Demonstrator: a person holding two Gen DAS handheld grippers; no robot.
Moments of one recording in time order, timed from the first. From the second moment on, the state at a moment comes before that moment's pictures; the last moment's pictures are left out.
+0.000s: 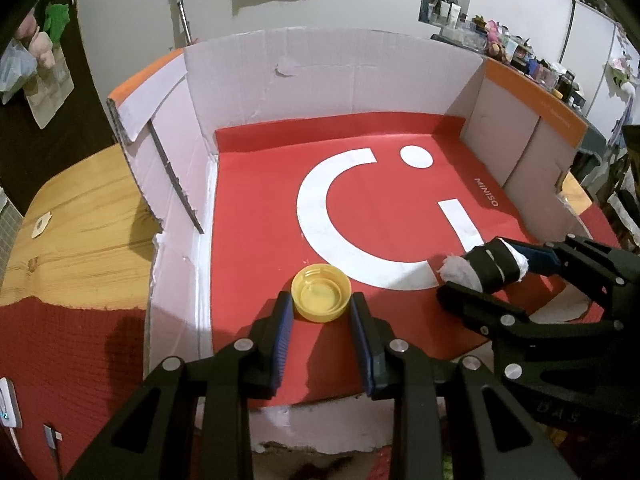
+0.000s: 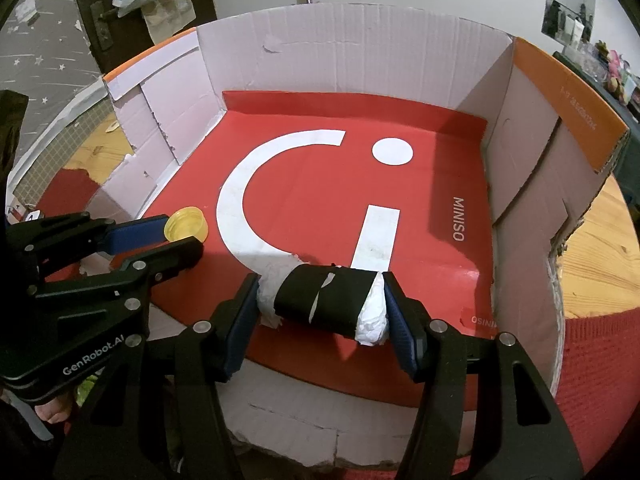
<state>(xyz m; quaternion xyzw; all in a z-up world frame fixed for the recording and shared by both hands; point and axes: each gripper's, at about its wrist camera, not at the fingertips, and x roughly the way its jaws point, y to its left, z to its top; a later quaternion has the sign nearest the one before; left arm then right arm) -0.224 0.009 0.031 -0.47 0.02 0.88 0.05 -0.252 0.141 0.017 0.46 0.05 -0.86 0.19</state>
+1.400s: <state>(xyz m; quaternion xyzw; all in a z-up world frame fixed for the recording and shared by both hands) -0.189 0.006 0.055 -0.43 0.02 0.90 0.05 -0.216 0.145 0.044 0.42 0.04 -0.89 0.19</state>
